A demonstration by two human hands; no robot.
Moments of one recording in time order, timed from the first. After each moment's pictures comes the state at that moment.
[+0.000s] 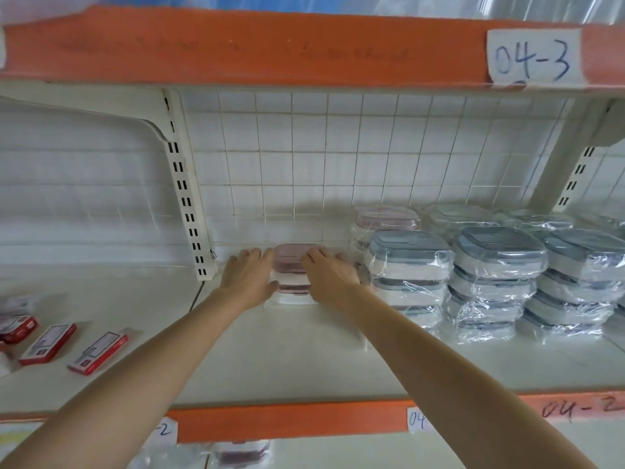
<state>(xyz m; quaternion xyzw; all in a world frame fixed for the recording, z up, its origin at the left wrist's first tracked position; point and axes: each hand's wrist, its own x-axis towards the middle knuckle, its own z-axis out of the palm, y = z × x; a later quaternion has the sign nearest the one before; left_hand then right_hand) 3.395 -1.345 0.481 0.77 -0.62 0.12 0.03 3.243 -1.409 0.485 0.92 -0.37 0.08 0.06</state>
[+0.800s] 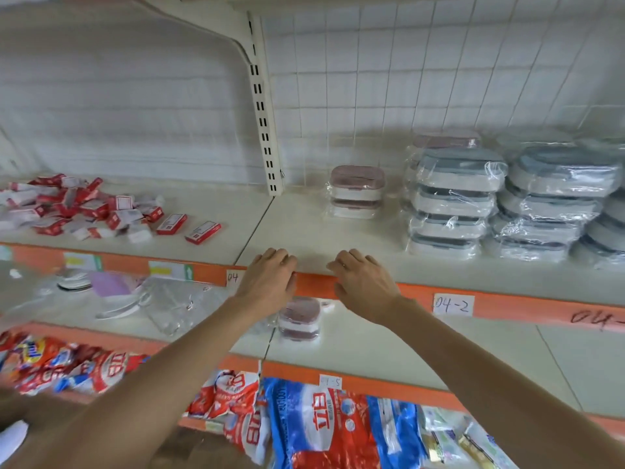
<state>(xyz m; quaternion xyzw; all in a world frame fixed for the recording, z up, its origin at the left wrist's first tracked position) 3.345 -1.162 0.409 0.77 -0.62 0.13 0.05 3.177 -1.265 0.413 0.97 -0.20 0.12 0.05</state>
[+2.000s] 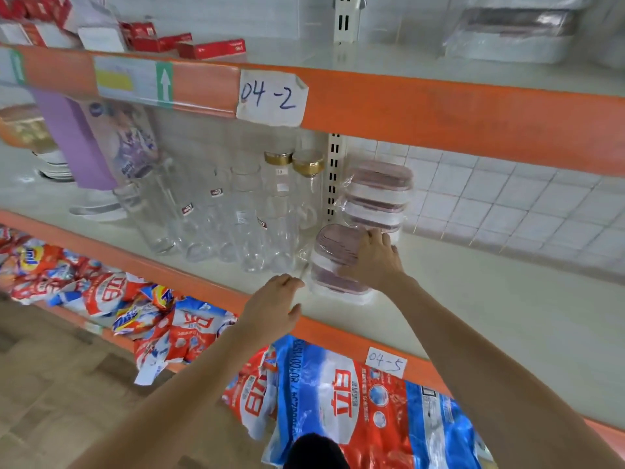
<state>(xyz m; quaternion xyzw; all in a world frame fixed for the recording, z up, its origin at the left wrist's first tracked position) 3.427 -1.130 0.080 0.83 -0.53 -0.05 0.14 3.337 -1.329 0.096 0.93 -0.34 0.05 -0.12</state>
